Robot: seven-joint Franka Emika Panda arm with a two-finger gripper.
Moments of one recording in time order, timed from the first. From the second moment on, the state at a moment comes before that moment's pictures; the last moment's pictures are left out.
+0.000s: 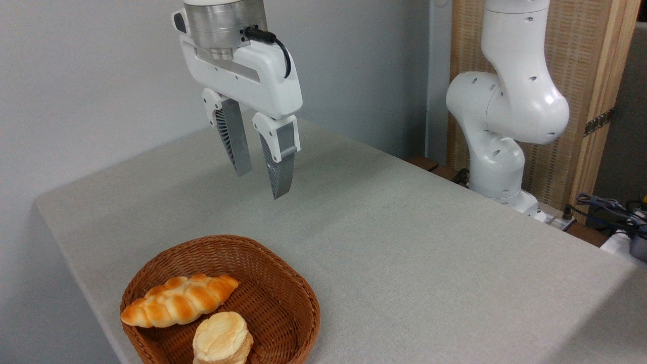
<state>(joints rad) -0.03 -0.02 -0.01 -1.64 -0.05 1.63 0.69</state>
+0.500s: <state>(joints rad) -0.03 -0.02 -0.01 -1.64 -0.05 1.63 0.70</state>
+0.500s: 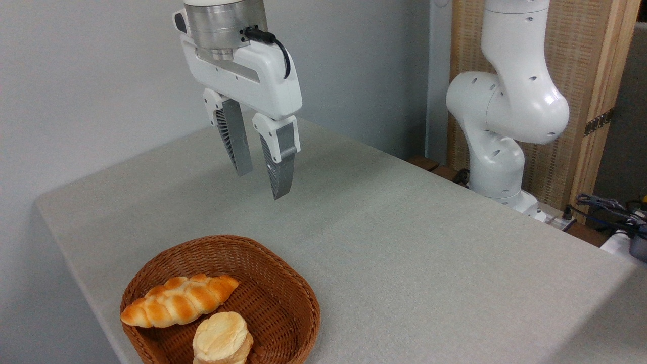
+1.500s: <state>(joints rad) -0.03 0.14 -0.06 -1.77 -0.05 2.23 0.70</state>
